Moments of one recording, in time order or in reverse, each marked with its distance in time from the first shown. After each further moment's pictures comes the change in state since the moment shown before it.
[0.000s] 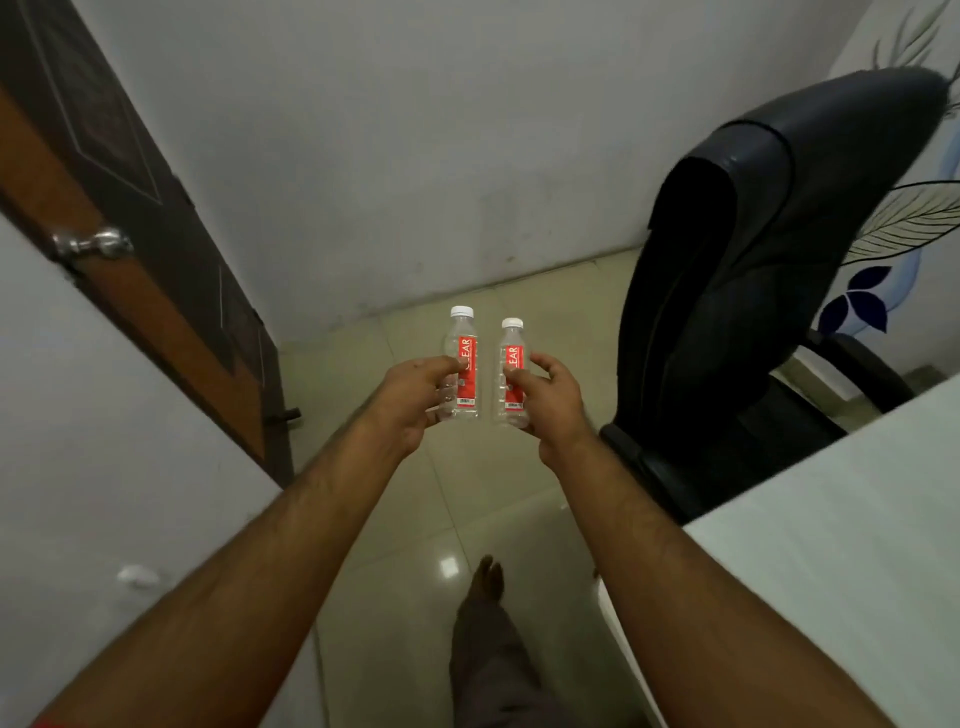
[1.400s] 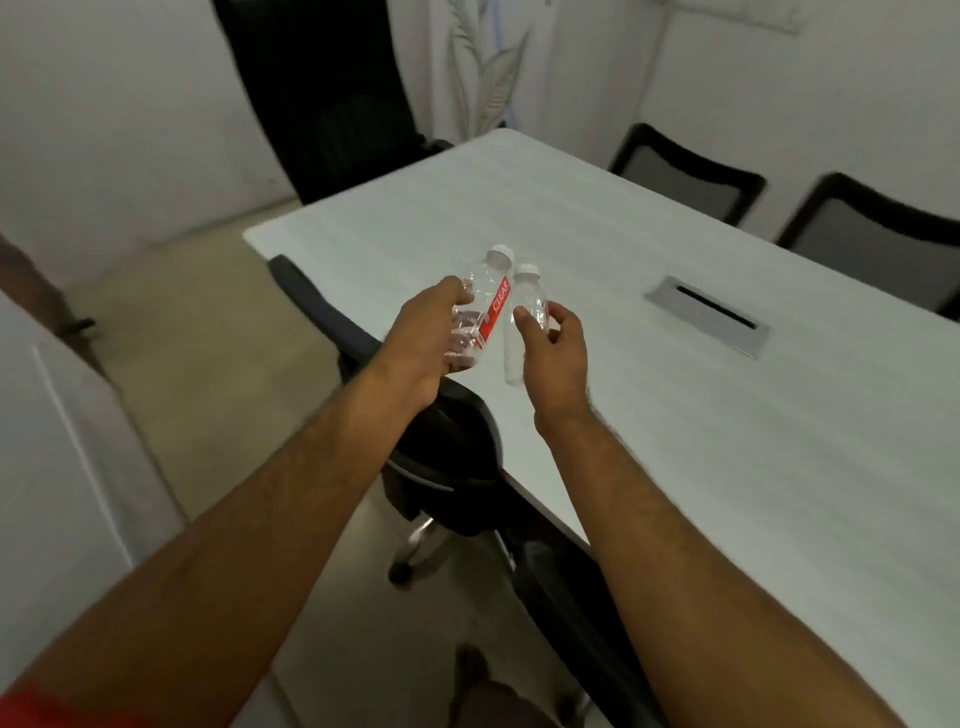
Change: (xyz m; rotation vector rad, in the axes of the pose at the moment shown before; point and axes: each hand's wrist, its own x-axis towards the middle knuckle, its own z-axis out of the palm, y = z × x) left_hand -0.888 -0.435 0.351 0.159 -0.380 0.089; right_hand -0.856 0.183 -0.618 -0.006 0.532 -0.288
